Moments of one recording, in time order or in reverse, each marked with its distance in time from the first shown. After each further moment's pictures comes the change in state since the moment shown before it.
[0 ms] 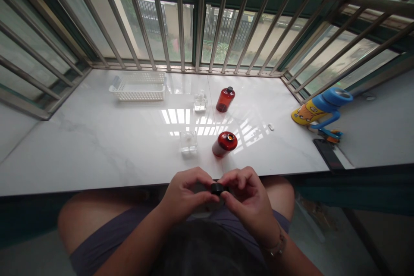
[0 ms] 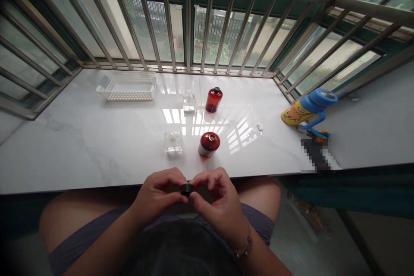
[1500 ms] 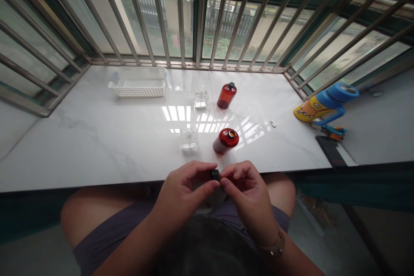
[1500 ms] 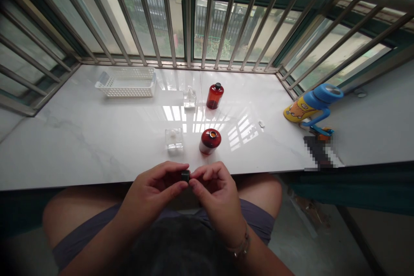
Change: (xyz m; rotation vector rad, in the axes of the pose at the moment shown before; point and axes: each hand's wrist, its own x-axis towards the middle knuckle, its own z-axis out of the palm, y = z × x) left_hand -0.005 0.042 0.012 0.092 0.151 -0.217; right_hand 0.008 -0.005 0.014 -0.023 0.195 0.105
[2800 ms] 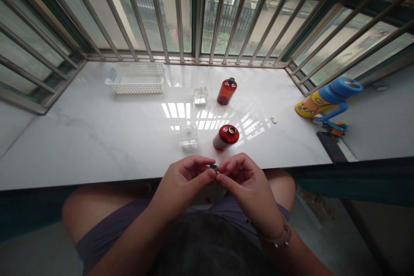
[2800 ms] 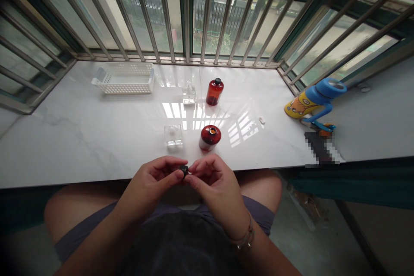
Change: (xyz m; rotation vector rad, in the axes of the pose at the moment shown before) left_hand 0.010 -0.002 0.002 -0.248 0.004 -0.168; right_hand 0.011 -0.012 -0.001 -0.020 -0.089 0.095
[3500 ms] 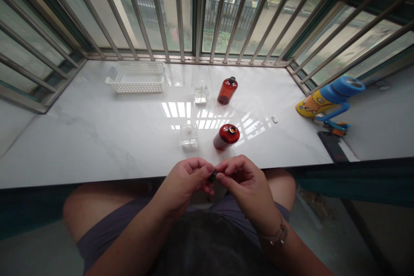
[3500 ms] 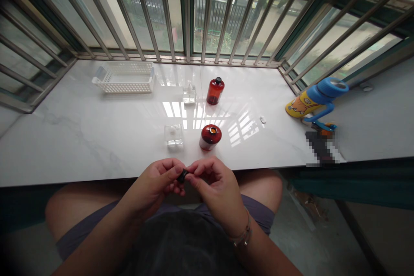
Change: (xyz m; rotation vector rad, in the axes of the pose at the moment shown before) left_hand 0.006 -0.008 0.002 -0.238 -0.082 -0.221; right_hand 0.001 0.004 0.000 -0.062 -0.014 -0.110
